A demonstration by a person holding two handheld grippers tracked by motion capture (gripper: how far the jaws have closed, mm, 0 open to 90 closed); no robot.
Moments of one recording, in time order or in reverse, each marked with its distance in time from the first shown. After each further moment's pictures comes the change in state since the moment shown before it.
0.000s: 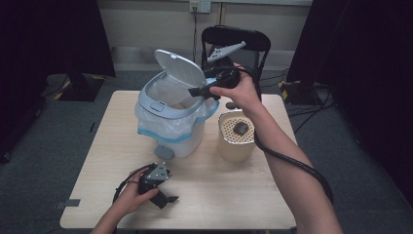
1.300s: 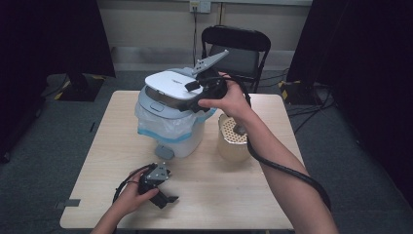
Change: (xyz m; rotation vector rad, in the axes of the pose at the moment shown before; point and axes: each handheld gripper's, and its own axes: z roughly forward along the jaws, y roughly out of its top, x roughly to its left) left arm 0.000 0.000 0.000 0.001 0.000 0.001; right arm 0.038 0.005 0.019 0.043 0.141 -0.065
